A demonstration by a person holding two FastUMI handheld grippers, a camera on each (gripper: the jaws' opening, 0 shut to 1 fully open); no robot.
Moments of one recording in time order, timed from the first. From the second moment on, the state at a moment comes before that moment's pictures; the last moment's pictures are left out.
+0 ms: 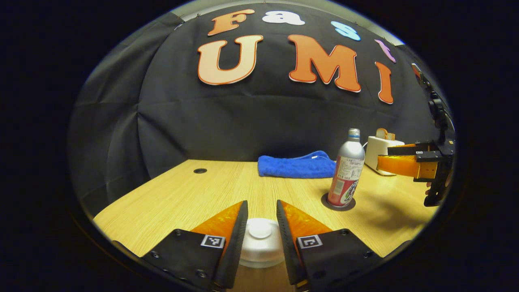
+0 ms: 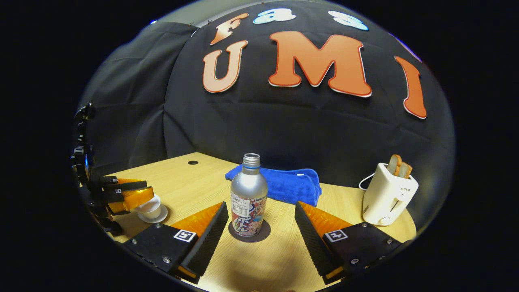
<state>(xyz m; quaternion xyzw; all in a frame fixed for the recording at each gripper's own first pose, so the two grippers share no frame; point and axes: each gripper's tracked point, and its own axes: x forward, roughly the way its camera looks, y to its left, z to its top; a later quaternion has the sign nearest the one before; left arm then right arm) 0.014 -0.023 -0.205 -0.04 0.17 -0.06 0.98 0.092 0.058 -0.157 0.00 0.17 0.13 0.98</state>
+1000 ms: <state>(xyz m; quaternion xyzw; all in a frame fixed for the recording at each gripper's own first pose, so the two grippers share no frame) -0.018 -0.064 -0.065 -0.07 0.05 -0.06 0.99 0.016 0.012 -0.070 -0.03 0.04 0.02 1.00</state>
